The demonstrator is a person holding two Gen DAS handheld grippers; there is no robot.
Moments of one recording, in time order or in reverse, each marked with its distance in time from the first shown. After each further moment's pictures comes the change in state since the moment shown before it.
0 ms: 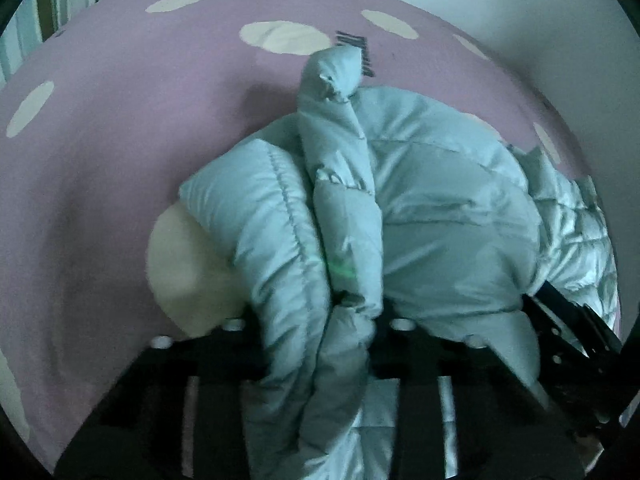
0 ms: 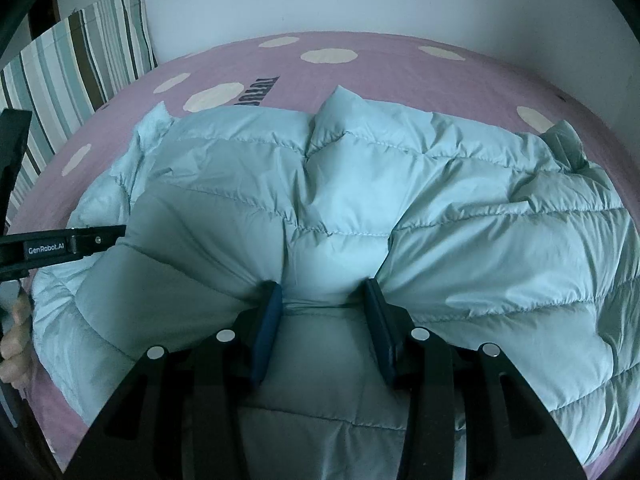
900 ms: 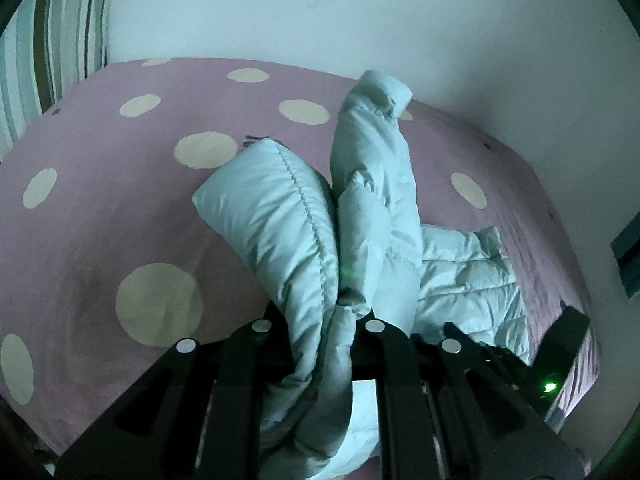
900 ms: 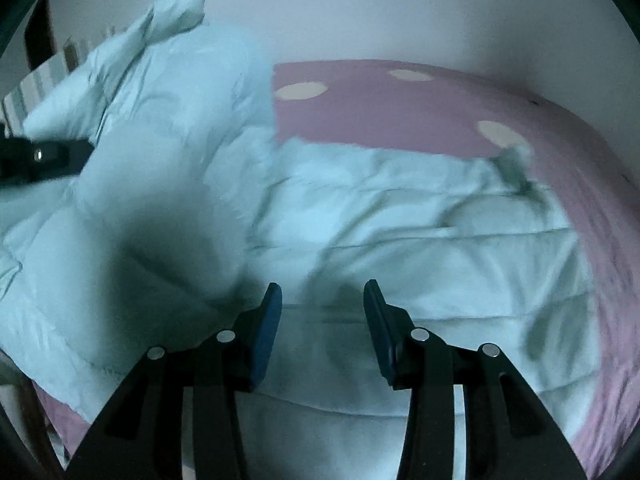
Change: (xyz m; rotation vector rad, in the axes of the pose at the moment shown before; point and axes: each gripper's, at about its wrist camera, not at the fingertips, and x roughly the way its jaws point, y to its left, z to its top) left arm -0.100 -0.122 0.015 0.056 -0.222 -0.028; right arm -0.057 -0.059 0.005 0.097 -0.092 -0.020
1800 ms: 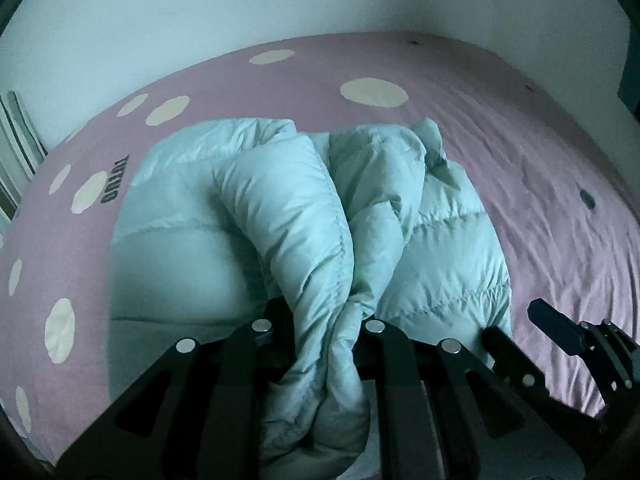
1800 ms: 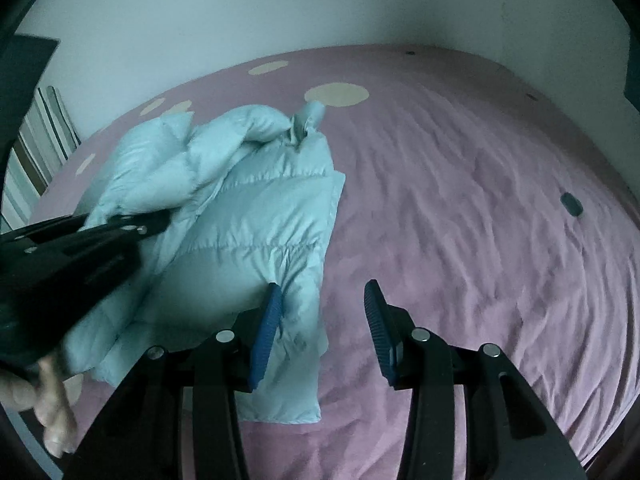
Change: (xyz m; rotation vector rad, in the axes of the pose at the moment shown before) left arm 0.113 -0.208 -0.067 0.384 0.077 0.107; right arm -0.043 -0.160 -0.051 0.182 0.034 -0.128
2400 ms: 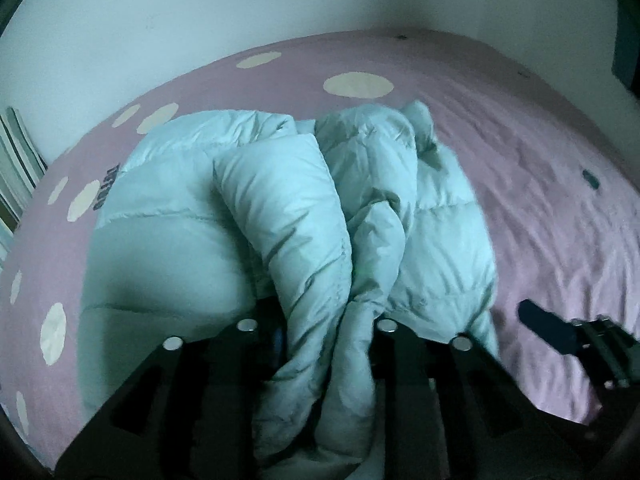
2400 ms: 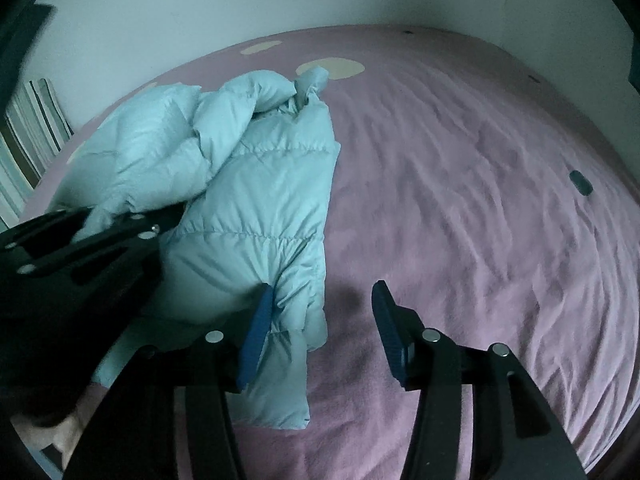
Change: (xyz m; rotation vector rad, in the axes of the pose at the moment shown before) left arm 0.004 -0.025 -0.007 0.031 -0.024 0.010; right arm 0.018 -0.004 -0.011 0.021 0.047 -0.013
